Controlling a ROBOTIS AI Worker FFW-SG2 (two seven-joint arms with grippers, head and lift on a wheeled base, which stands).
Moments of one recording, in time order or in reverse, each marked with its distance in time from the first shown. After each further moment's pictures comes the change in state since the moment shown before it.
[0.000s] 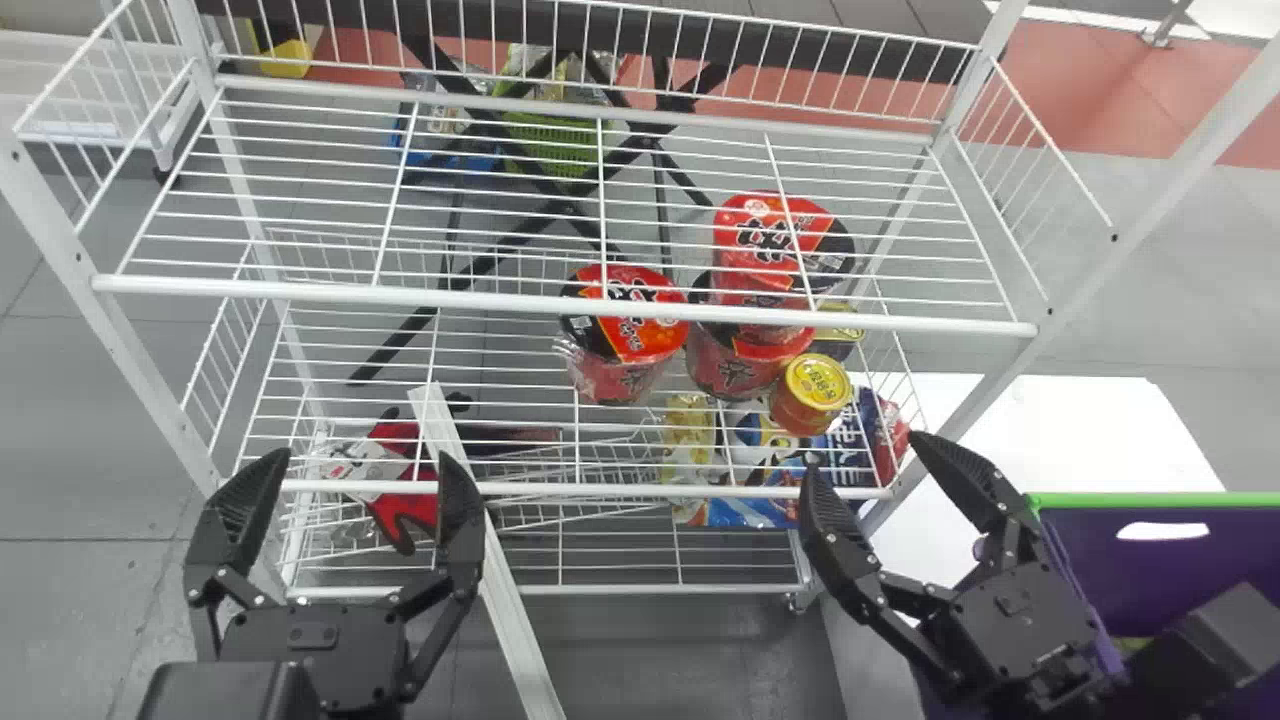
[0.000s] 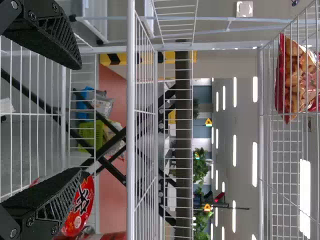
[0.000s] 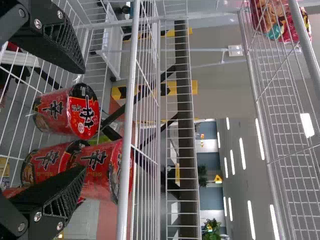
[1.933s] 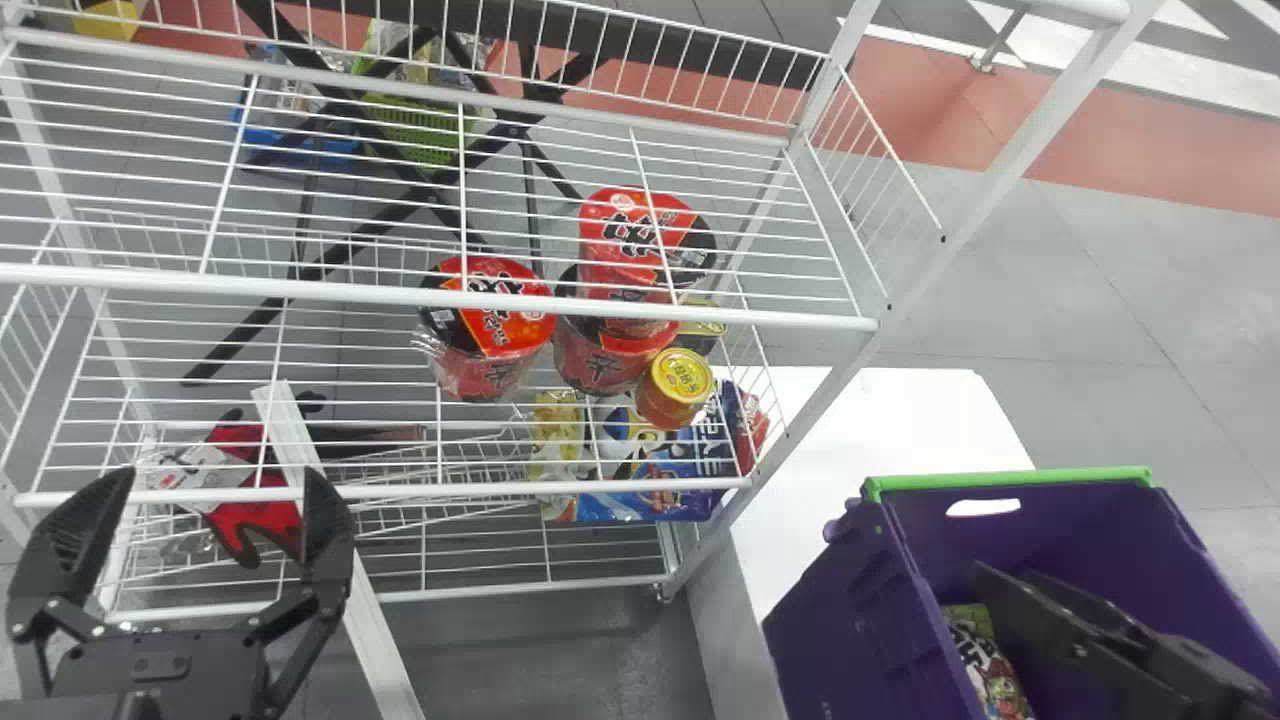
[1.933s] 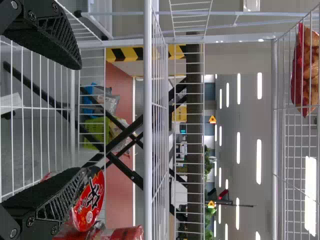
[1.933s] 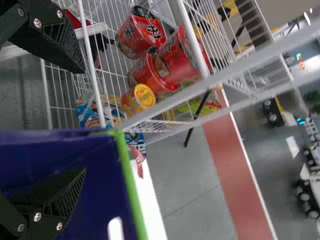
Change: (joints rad) left arm -0.043 -0.004 -0.023 0.076 0.005 -0.018 0.005; right arm -0.147 0.129 -0.893 -0.119 -0.326 1.161 0.445
